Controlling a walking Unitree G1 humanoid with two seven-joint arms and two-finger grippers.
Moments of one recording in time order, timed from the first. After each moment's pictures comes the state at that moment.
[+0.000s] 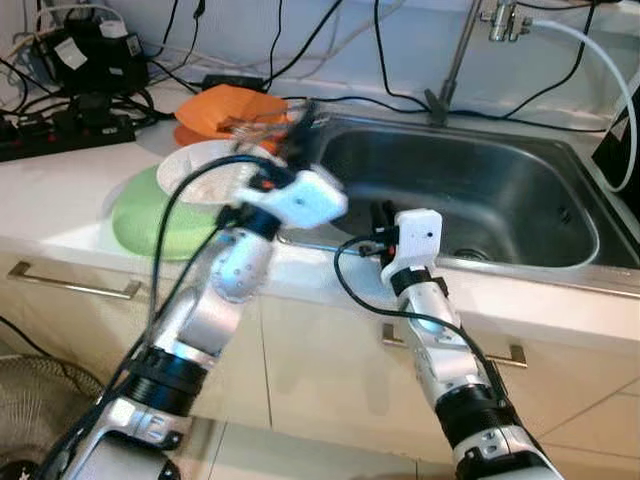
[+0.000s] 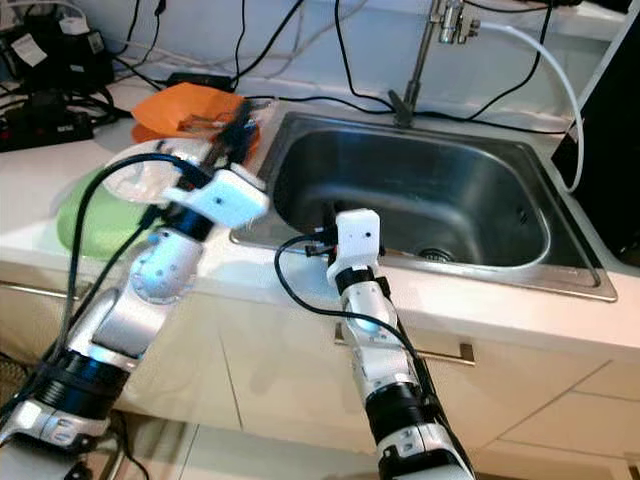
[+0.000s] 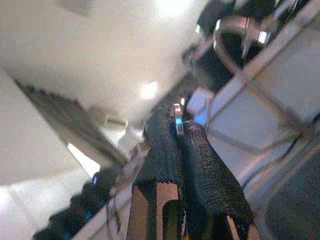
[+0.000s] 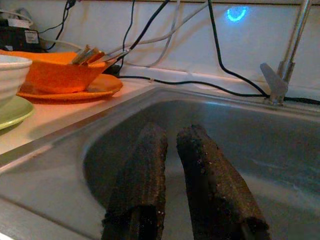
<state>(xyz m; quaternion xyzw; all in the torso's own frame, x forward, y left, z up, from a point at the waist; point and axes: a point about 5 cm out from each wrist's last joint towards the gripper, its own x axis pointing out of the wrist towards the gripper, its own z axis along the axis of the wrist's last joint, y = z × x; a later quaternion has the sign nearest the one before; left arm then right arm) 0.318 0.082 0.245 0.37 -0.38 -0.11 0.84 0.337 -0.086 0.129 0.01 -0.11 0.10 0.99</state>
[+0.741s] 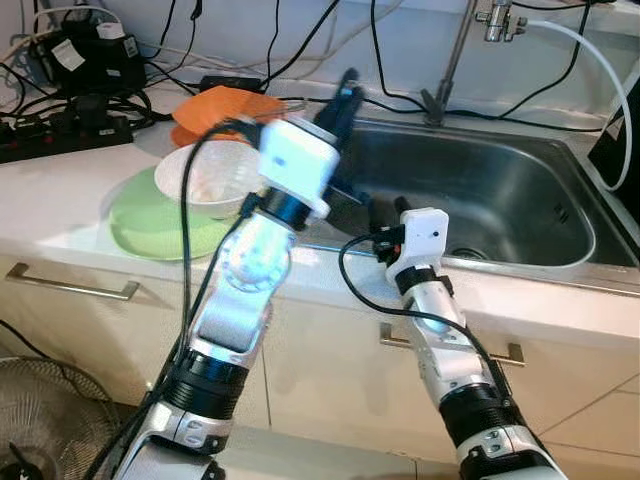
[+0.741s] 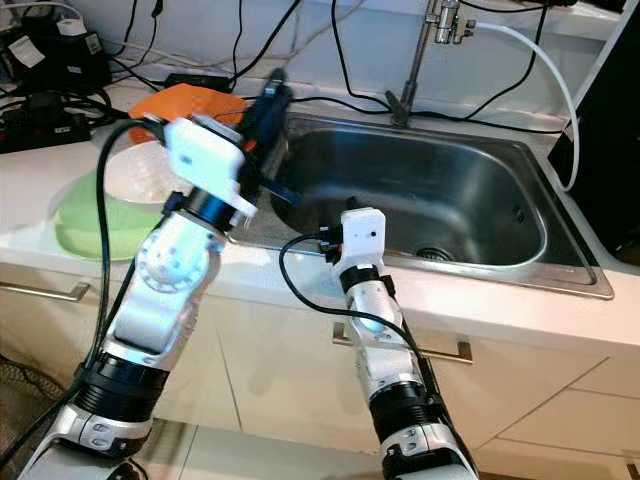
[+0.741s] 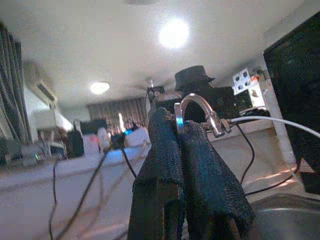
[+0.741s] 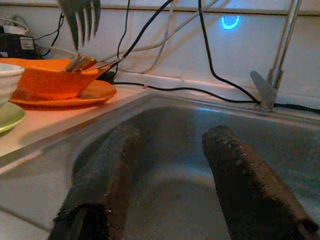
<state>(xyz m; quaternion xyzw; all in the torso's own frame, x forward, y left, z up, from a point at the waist) 0.312 0.063 0.262 0.05 -0.34 -0.23 0.91 0.337 -0.093 0.132 0.00 -0.12 0.10 0.99</state>
